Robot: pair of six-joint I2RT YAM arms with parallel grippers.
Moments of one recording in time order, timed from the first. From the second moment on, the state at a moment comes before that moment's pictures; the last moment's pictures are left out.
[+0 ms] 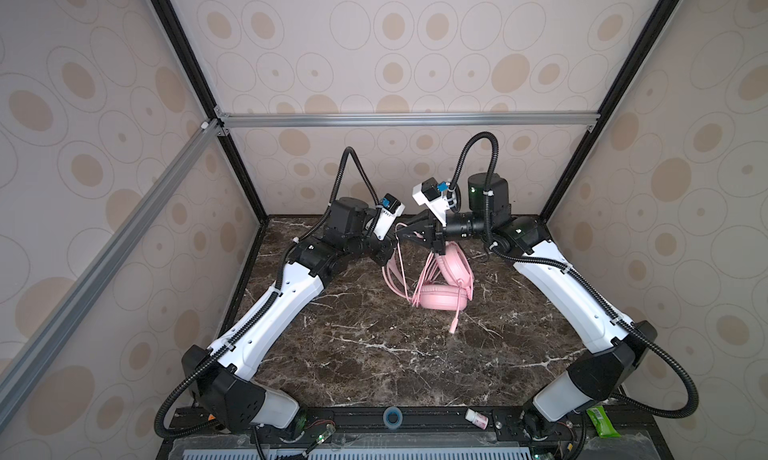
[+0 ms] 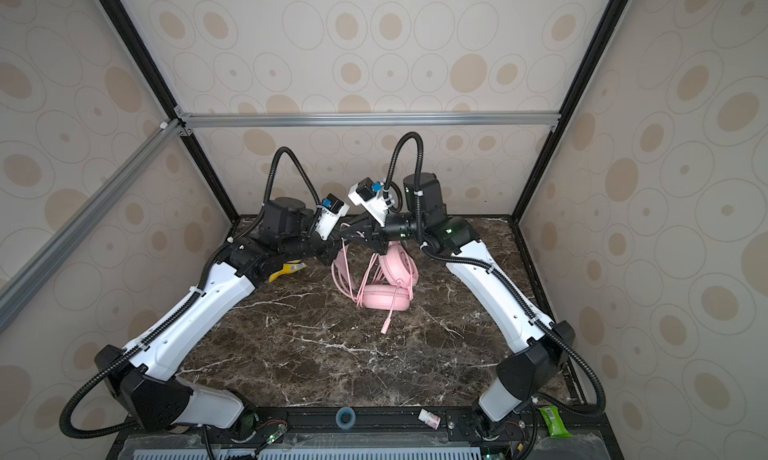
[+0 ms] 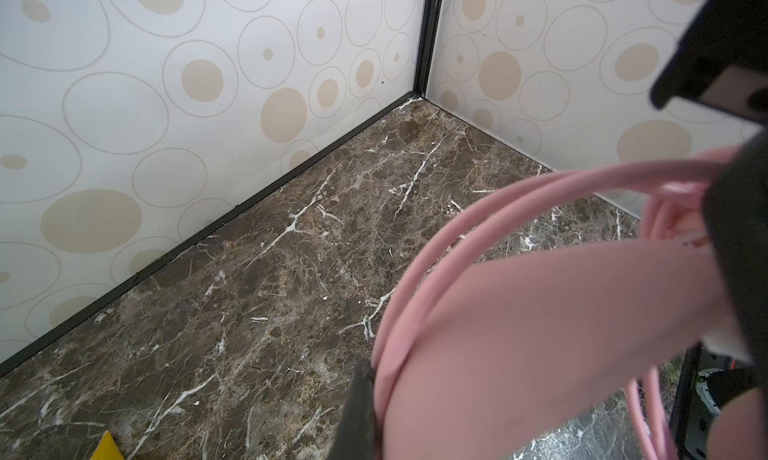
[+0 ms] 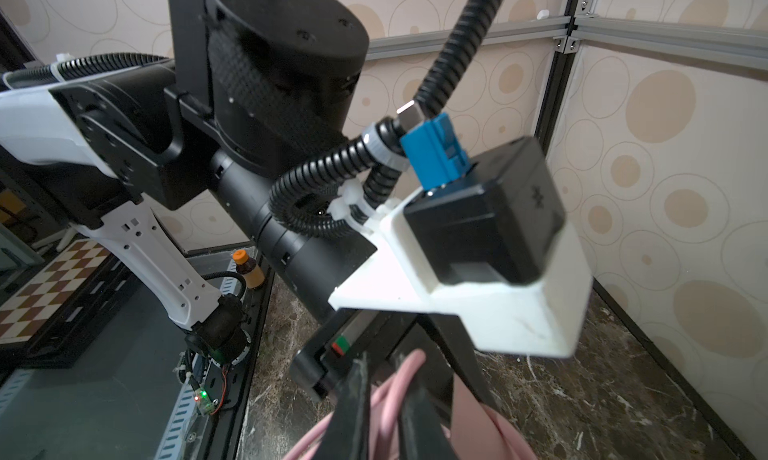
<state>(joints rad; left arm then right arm) -0.56 1.43 1.53 -0.60 0.26 0.10 0.56 1.59 1.78 -0.52 -0.85 -0.22</state>
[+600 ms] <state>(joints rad) -0.56 1.43 1.59 -0.67 0.26 0.10 0.50 1.51 1.73 -0.50 -0.76 -0.26</state>
